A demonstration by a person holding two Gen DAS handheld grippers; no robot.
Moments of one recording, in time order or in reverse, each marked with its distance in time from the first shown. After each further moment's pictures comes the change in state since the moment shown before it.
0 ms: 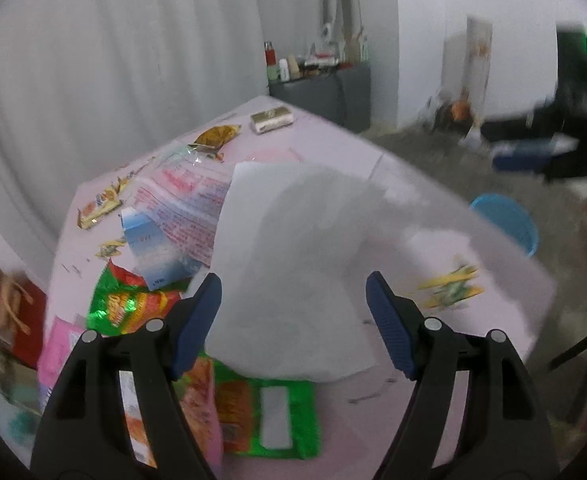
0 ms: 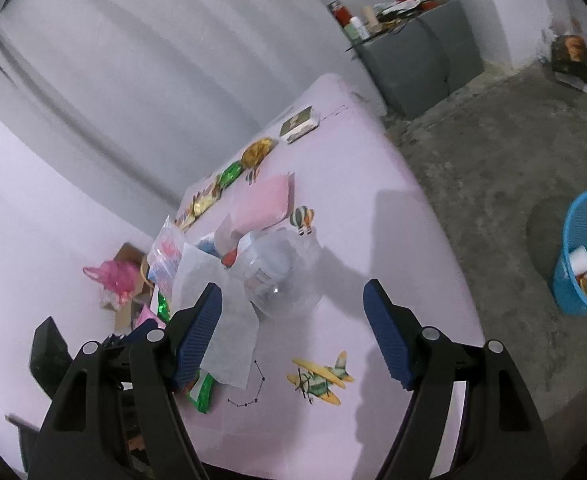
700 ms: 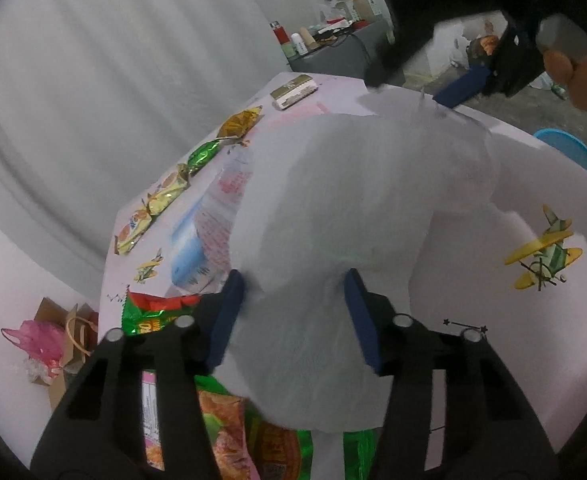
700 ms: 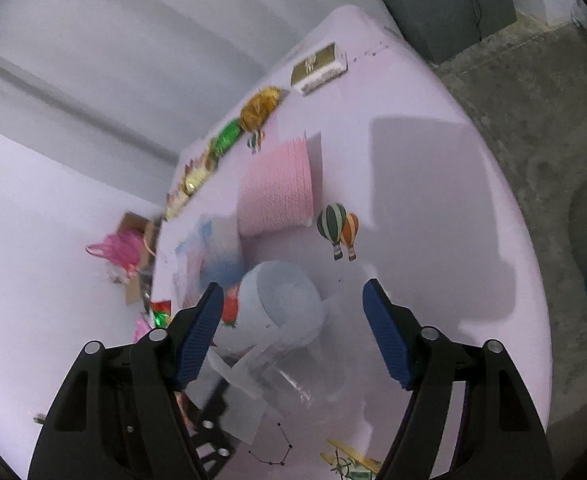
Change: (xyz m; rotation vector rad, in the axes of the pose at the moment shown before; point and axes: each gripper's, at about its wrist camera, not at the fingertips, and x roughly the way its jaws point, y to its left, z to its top) left arm 0.037 -0.016 -0.002 0.165 0.073 0.221; right arm 0.112 0.014 0.051 0.048 0.251 0.012
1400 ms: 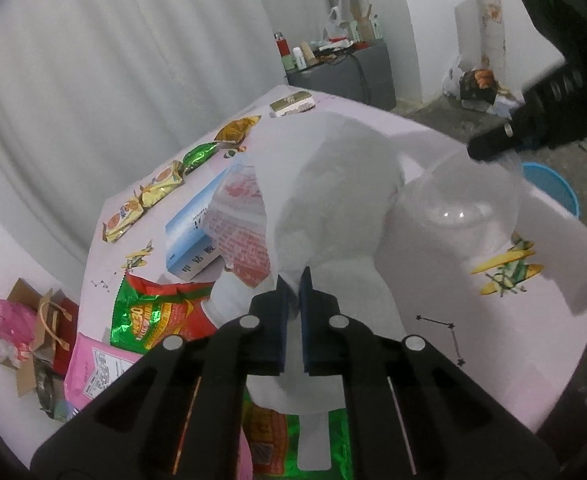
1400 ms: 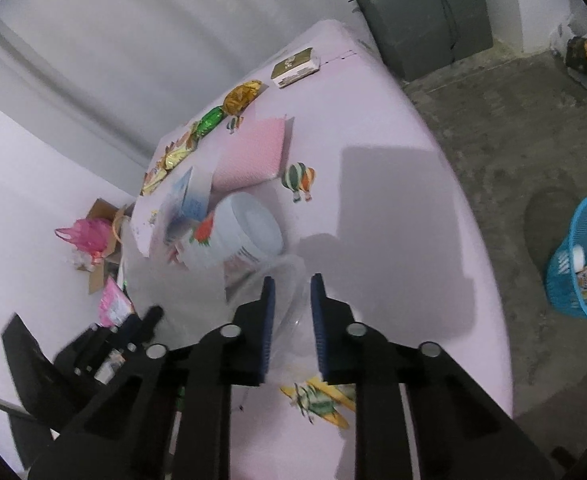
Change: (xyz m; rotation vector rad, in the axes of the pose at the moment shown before) left arm -0.018 0.019 -0.004 -0.098 -0.055 -0.105; right arm -0.045 -0.007 -0.064 -0.060 -0.083 -0.137
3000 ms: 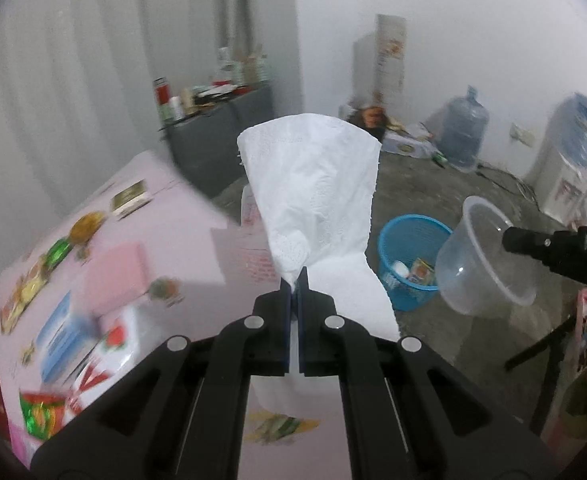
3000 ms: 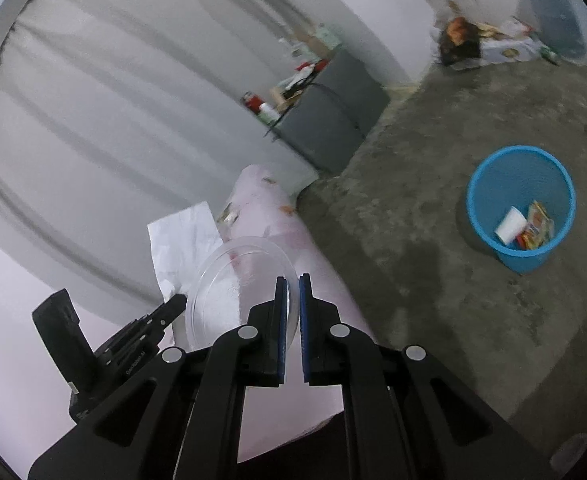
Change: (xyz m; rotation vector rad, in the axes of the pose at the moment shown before) left arm -0.019 -0.140 0.120 0.091 -0.102 -0.396; right arm -0.164 -0.159 -0.106 0.413 -0.501 0.071
